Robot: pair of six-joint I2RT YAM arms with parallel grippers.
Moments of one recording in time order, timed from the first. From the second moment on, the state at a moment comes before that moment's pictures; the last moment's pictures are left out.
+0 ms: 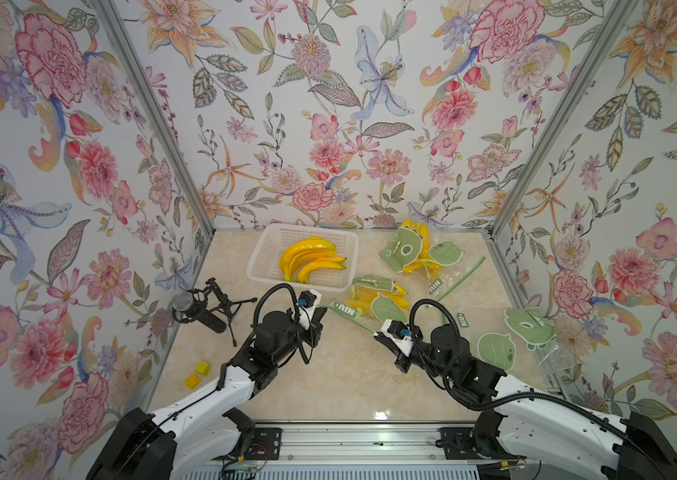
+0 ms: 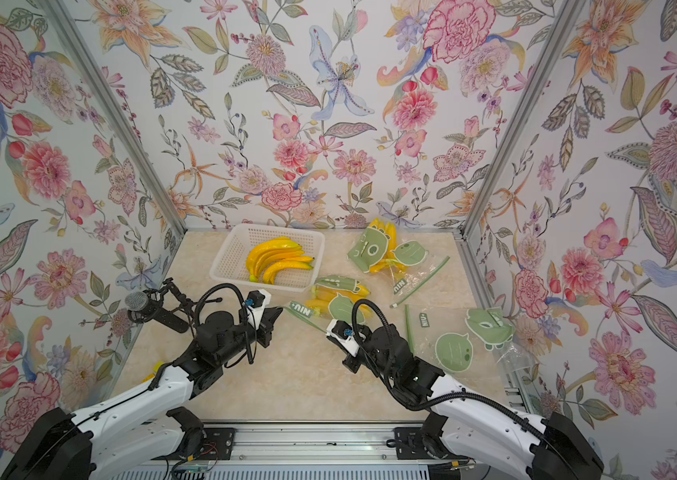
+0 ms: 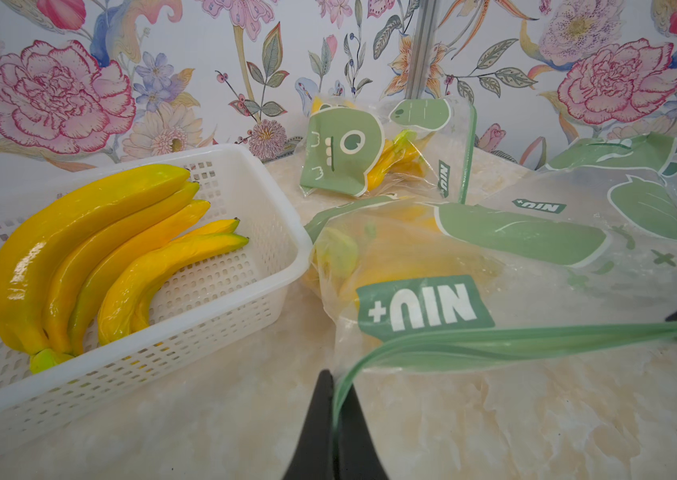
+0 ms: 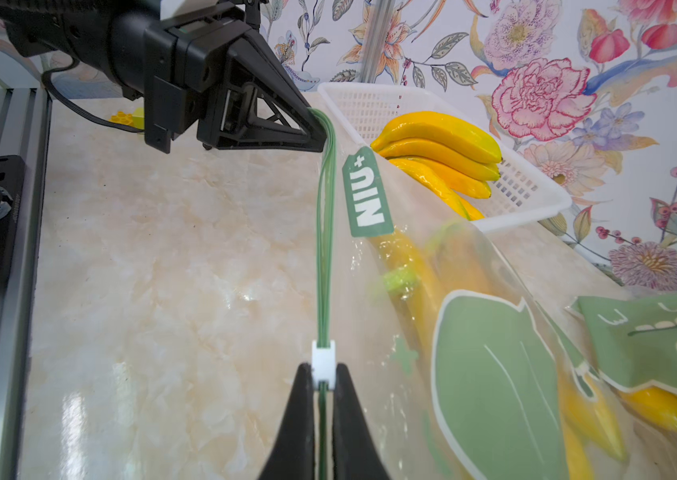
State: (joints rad) left arm -0.56 1.04 0.39 0.40 0.10 0.00; right arm 0.88 0.91 0.40 0.19 -0.09 -0.24
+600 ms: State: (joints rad) left arm -0.46 1.07 0.39 0.42 0.08 -0.07; right arm 0.96 0.84 0.37 0.14 0.06 -0.19
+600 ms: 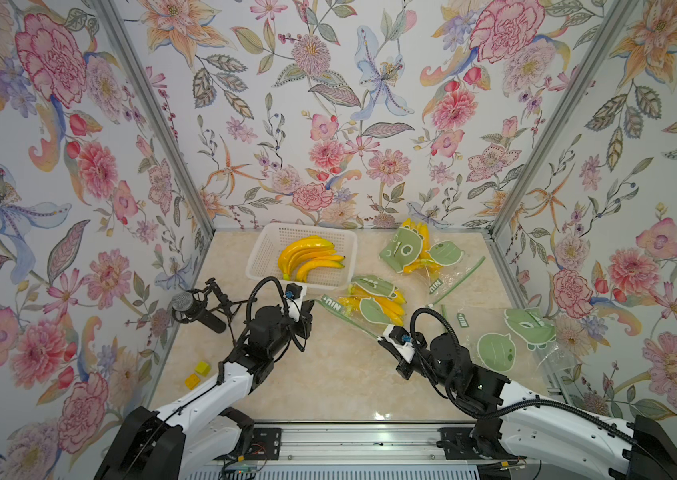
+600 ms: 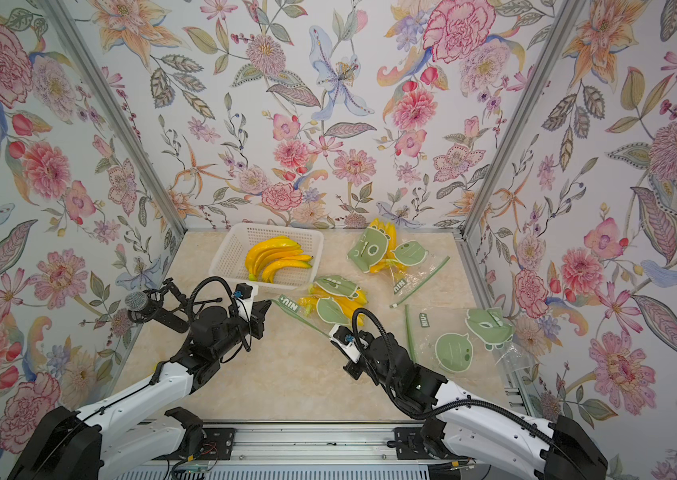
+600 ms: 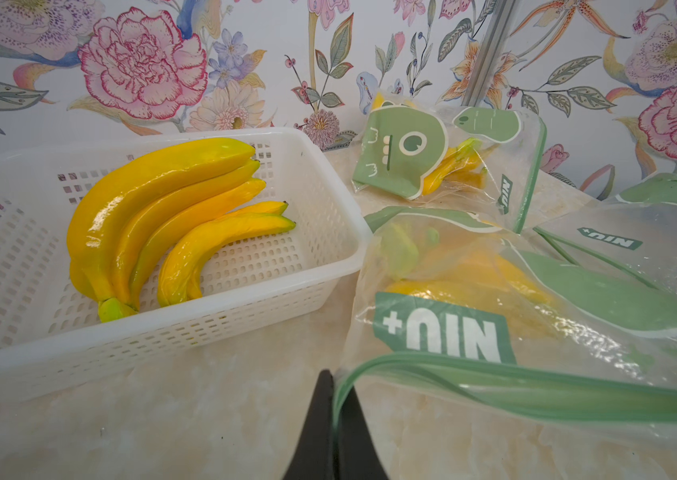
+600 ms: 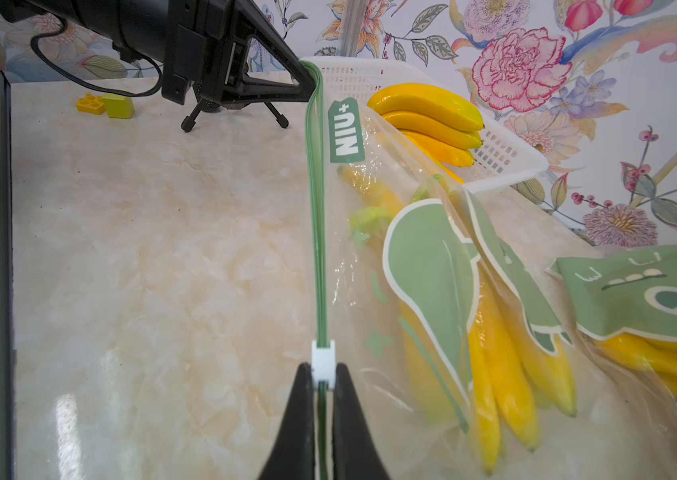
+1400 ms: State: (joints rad) left arm -0.50 1.04 0.37 0.46 0.10 0.01; right arm 0.97 0.84 0.52 0.02 0.01 -0.13
